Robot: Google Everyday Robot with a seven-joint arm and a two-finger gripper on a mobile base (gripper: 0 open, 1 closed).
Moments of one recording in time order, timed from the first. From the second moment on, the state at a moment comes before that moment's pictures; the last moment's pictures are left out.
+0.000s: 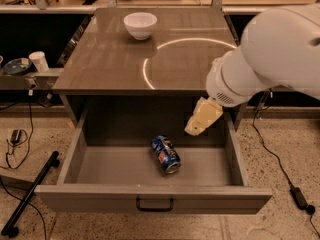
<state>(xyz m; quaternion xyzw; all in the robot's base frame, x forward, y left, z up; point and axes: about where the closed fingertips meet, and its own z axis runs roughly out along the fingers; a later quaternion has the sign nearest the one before) 0.519 -0.113 0.874 -0.53 0.79 -0.04 0.30</state>
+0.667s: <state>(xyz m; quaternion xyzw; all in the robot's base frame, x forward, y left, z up) 0.522 -0.106 0.884 -0.51 0.79 -0.02 0.33</state>
